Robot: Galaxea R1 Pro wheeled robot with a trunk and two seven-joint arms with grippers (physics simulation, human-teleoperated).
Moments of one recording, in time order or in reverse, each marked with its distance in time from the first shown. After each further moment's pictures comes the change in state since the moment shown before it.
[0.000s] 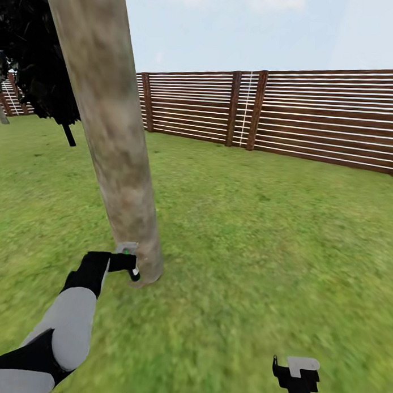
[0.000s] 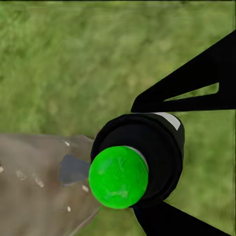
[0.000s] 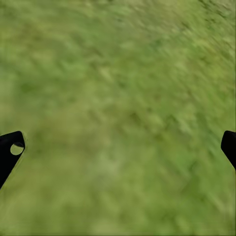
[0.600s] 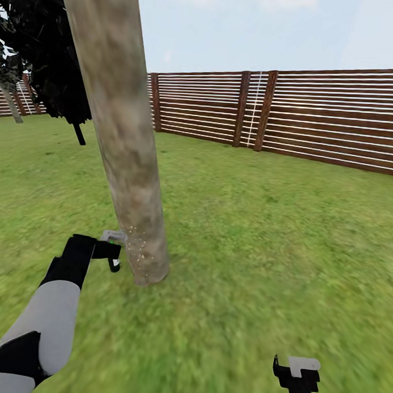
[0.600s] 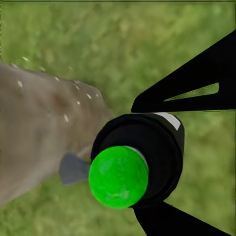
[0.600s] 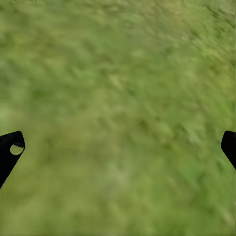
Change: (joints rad) left arm -0.002 0.100 -0.213 -0.162 0.001 0.175 -0.070; right arm 0.000 -0.003 0.000 -0.001 0.000 0.000 0.000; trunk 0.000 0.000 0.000
